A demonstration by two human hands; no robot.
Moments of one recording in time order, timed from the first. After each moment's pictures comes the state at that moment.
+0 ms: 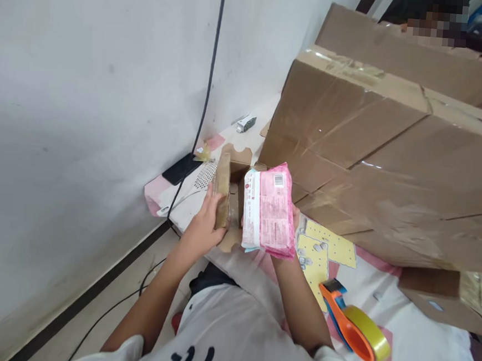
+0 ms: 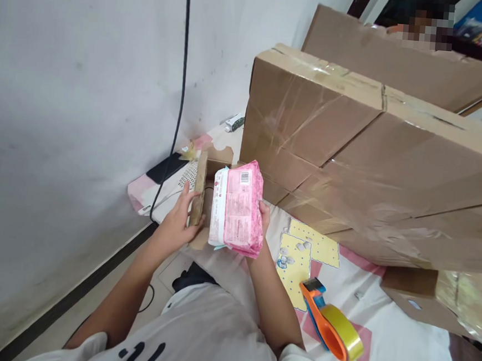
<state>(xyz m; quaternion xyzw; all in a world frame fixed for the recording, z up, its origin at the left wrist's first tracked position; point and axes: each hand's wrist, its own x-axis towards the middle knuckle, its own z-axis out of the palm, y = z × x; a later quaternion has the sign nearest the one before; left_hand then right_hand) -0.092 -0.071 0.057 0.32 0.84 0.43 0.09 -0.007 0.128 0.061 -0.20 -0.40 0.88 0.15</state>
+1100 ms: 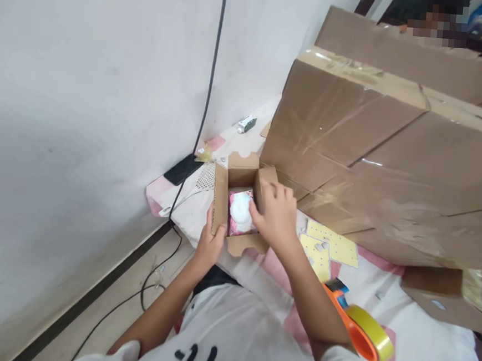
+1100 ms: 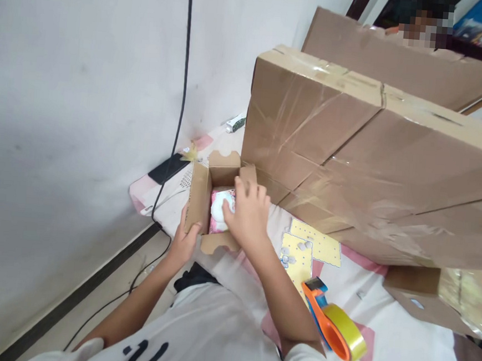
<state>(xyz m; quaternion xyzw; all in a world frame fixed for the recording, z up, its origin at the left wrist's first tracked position) -0.056 -0.061 0.003 0.11 0.76 0.63 0.14 -0.017 0.117 0.113 -0.18 -0.97 0.14 0.10</state>
